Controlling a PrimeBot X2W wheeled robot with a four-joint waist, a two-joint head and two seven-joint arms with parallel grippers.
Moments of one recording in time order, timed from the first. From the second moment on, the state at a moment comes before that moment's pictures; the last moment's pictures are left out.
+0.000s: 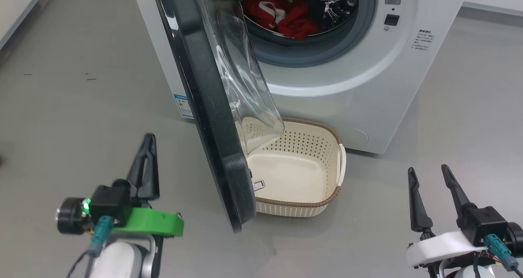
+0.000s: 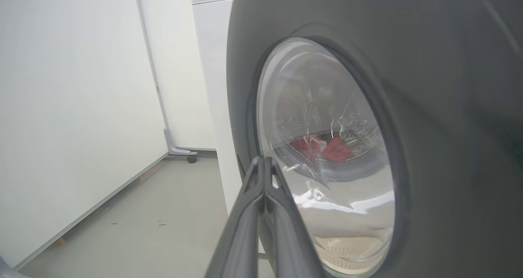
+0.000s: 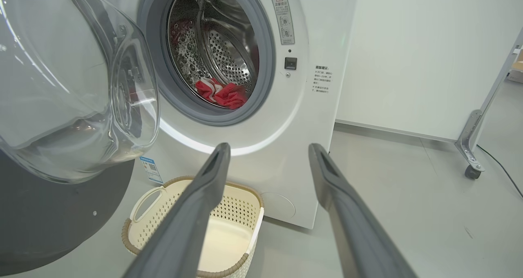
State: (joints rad) left arm -0.15 0.03 -0.23 0.11 -0.26 0.11 -0.25; right arm 0.08 -0.17 0.18 0.05 0.29 -0.11 -0.26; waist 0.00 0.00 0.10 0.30
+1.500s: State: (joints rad) left arm -0.08 0.08 -0.68 -0.09 -0.26 -0.05 -0.11; right arm 0.09 -0.14 0.17 0.08 0.24 -0.07 -0.26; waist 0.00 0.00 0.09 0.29
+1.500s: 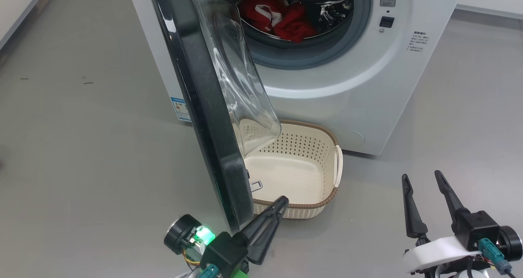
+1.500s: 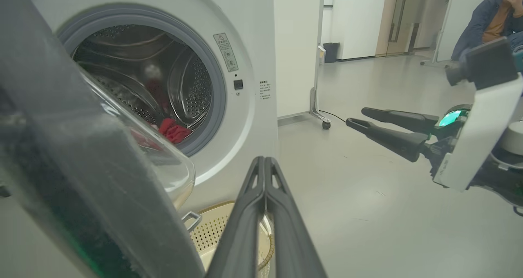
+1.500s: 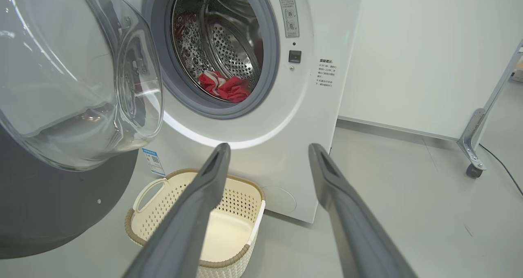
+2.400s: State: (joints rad) left arm -0.08 0.06 -0.59 0.01 -0.26 0.04 -0.09; right arm 0.09 -0.13 0.14 0.09 0.23 -0.05 -0.26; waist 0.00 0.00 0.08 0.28
